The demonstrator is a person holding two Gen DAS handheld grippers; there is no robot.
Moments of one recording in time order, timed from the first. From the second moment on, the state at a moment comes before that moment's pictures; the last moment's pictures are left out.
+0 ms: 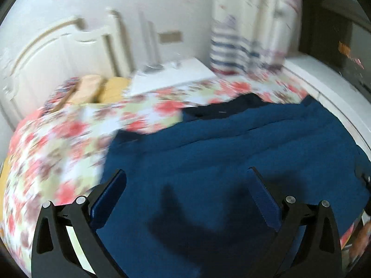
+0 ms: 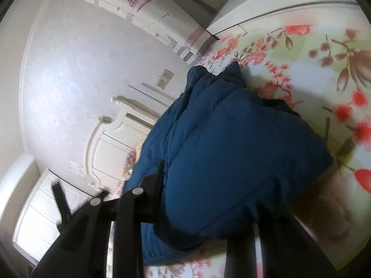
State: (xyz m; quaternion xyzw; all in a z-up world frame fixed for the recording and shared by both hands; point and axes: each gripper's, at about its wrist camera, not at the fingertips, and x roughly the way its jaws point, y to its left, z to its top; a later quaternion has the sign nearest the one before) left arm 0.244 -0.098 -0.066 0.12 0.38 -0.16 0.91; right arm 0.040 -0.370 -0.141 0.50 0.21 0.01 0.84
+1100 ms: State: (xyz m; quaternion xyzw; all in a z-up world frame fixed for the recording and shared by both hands) left arm 0.171 -0.024 -0.095 -0.06 0.38 -0.35 0.85; right arm 0.063 -0.273 -0.032 0.17 0.17 -0.06 0.97
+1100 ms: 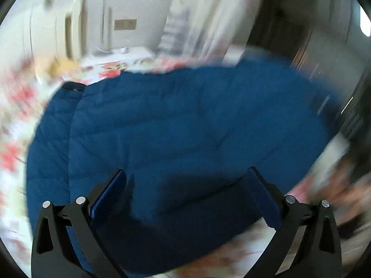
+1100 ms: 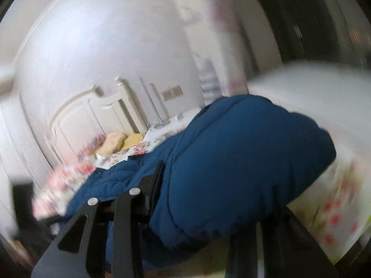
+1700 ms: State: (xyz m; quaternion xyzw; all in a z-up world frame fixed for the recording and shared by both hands) left arm 0.285 0.147 -0.145 -0.43 0.44 -0.42 0.66; right arm 0.109 0.053 -0.114 -0.56 0.17 0.03 0.81
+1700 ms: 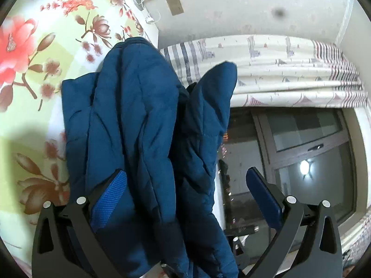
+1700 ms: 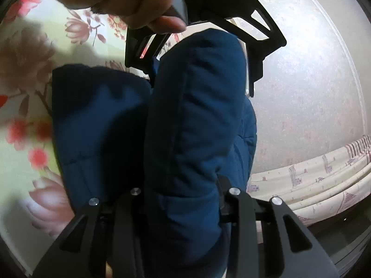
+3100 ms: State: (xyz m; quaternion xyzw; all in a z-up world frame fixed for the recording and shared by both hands) left arm 0.322 0.094 -0.096 -0.07 0.42 -0.29 0.86; right arm 0.123 -0.130 -0.103 -0.24 0.35 0.09 0.90
